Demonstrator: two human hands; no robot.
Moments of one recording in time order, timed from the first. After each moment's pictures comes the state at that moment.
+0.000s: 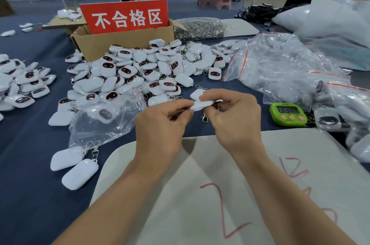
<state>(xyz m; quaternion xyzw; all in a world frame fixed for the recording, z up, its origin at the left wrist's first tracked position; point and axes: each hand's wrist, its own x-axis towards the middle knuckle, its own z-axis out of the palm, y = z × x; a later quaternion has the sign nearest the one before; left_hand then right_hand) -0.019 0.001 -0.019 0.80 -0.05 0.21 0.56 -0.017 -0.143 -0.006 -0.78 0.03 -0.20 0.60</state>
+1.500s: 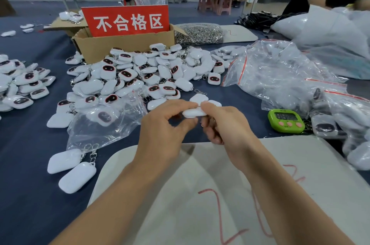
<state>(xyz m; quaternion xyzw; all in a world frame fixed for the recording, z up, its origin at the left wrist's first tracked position) -0.014 0.007 -0.020 0.81 -0.15 0.19 0.53 -0.013 -0.146 -0.001 -0.73 0.08 0.05 0.68</state>
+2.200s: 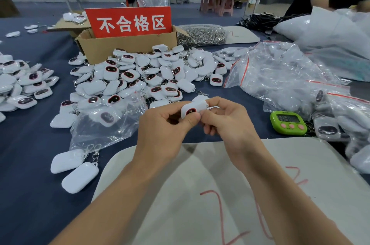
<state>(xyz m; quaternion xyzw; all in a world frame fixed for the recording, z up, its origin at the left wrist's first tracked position) -0.013 0.009 -0.018 0.78 -0.11 0.16 0.59 -0.009 -0.150 -0.008 -0.70 -0.01 -0.01 0.71</state>
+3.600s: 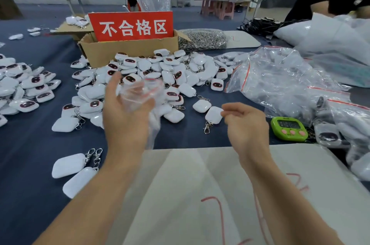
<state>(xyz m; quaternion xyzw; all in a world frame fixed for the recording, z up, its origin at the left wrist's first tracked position) 0.007 0.049 -0.006 0.67 0.09 0.29 0.68 0.000 -0.160 -0.007 -0.79 0.20 -0.13 0.56</state>
